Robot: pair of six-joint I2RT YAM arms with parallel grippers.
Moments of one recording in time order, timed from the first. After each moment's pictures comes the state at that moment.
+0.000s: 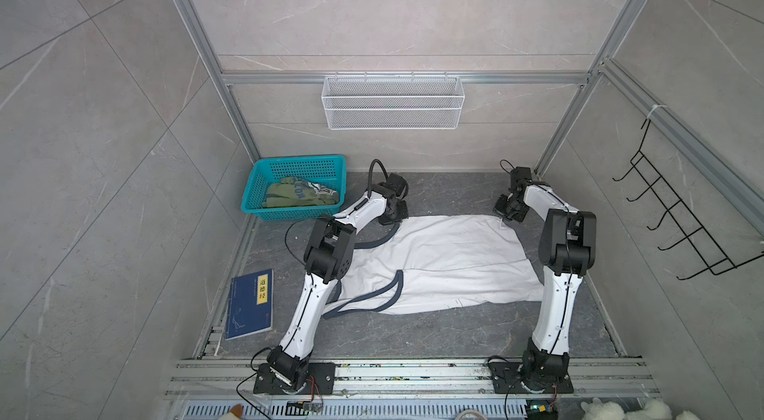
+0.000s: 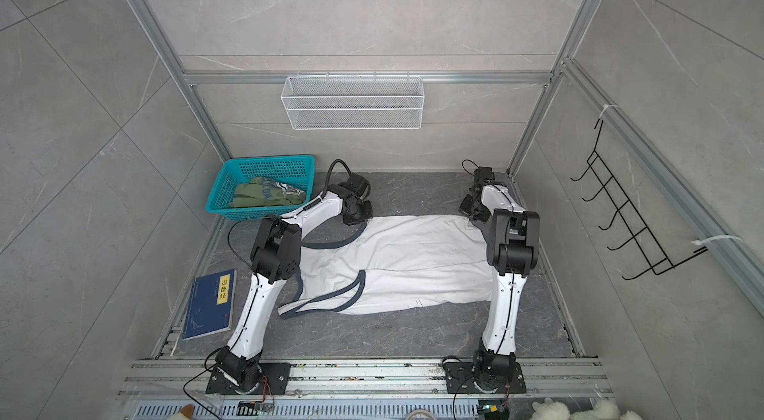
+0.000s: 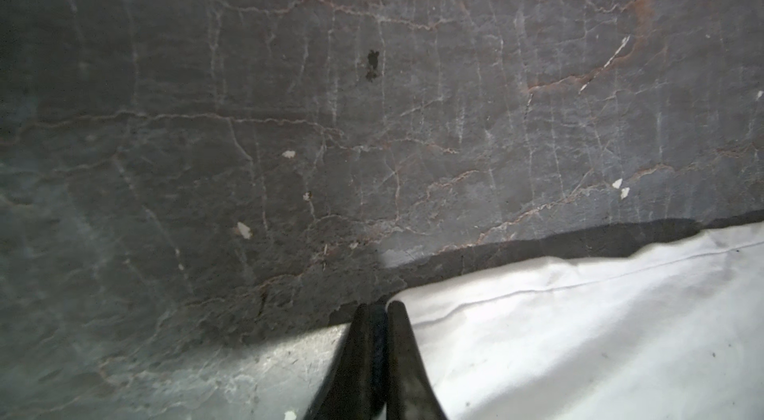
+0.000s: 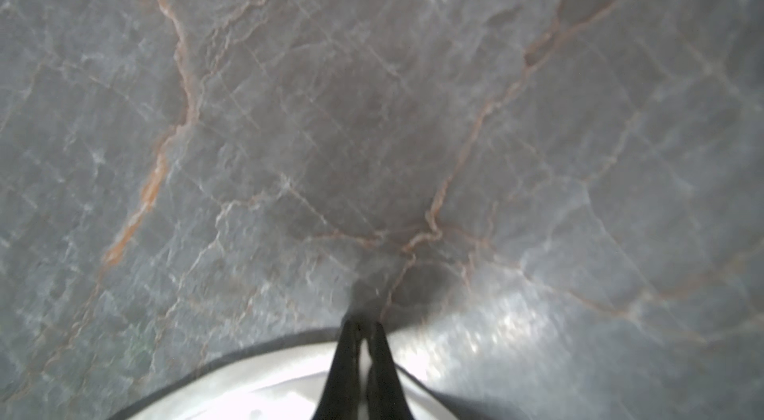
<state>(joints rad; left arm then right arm) -0.55 2.40 2.02 -0.74 0.07 -0.60 -0.12 2.24 1.76 -0.73 -0.01 0.44</state>
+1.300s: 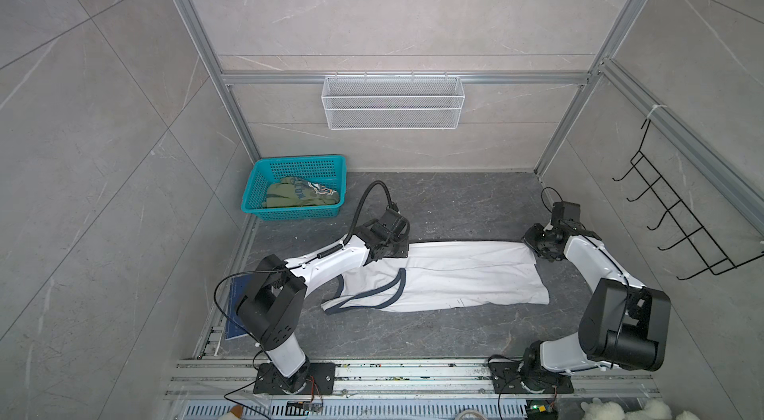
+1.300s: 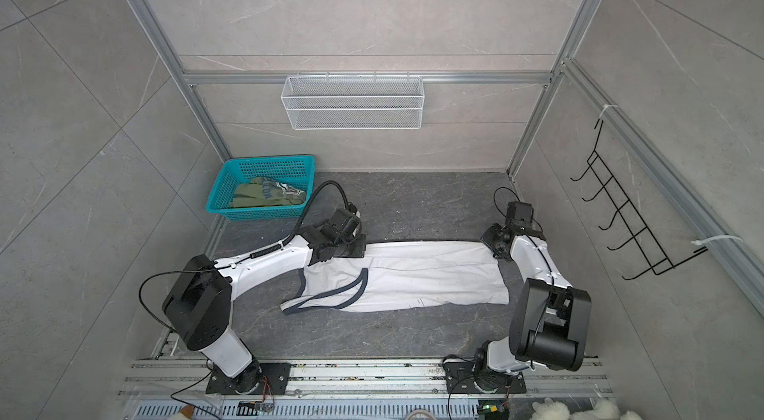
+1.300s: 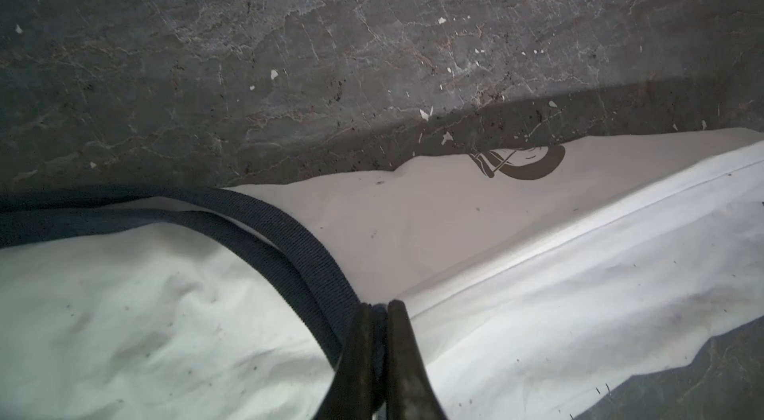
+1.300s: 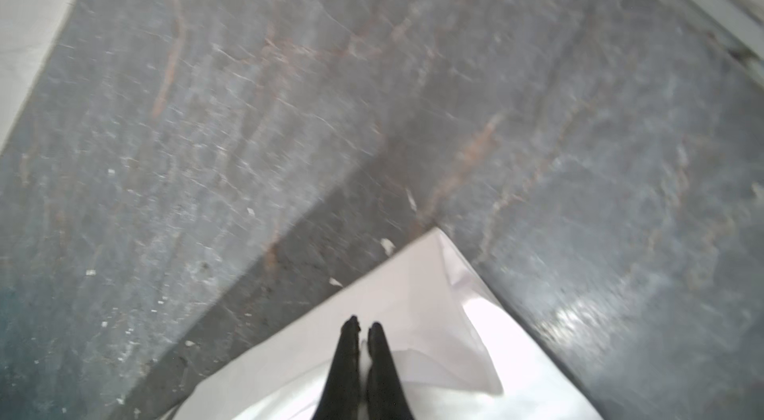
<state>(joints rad) -0.78 1.66 1.16 -0.45 -0.07 -0.57 -0.30 1.46 0.93 -0.52 -0.10 0.52</state>
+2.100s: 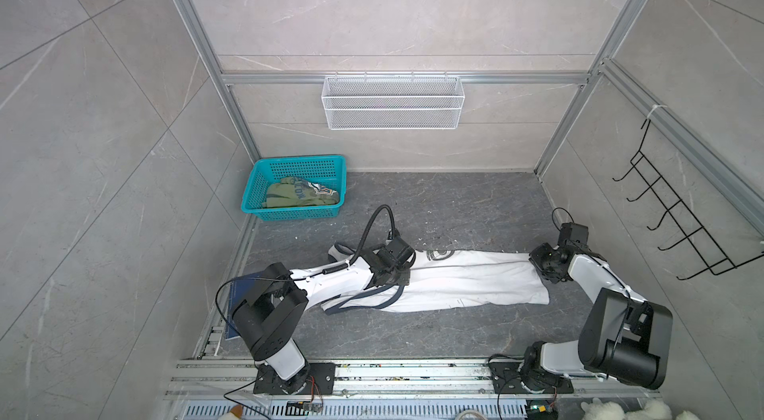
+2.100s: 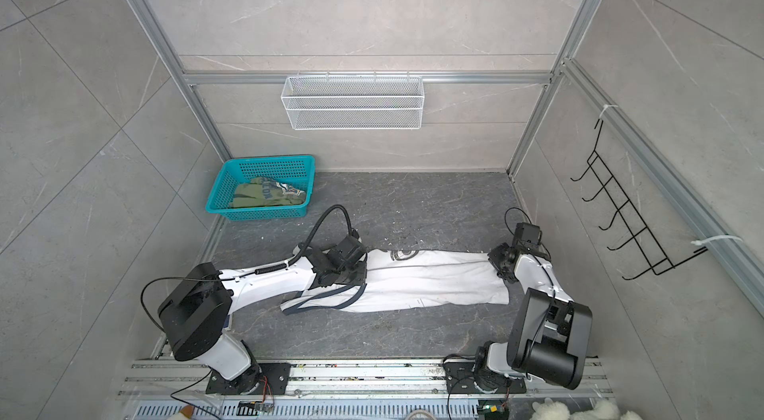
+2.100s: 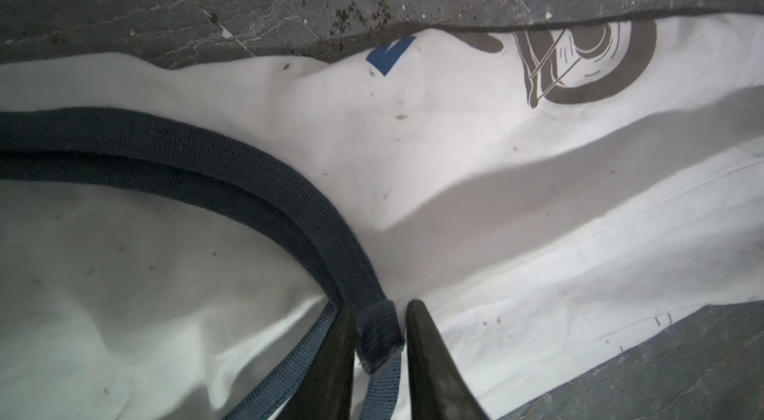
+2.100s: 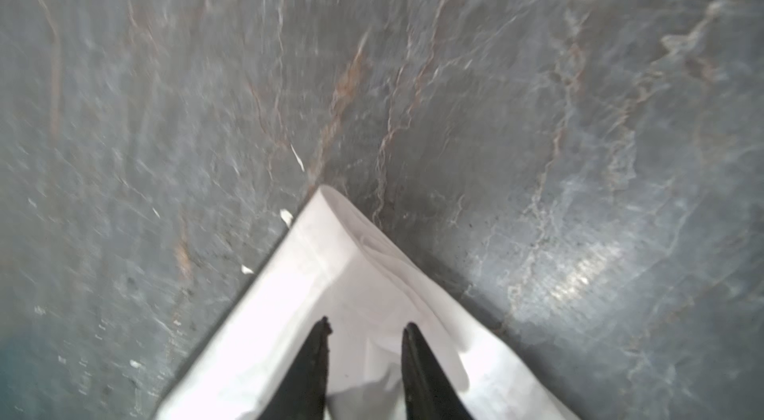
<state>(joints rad) -0.90 1.63 0.99 -0.44 -0.11 -0.69 -0.38 1.37 0.76 -0.46 -0.12 0.61</state>
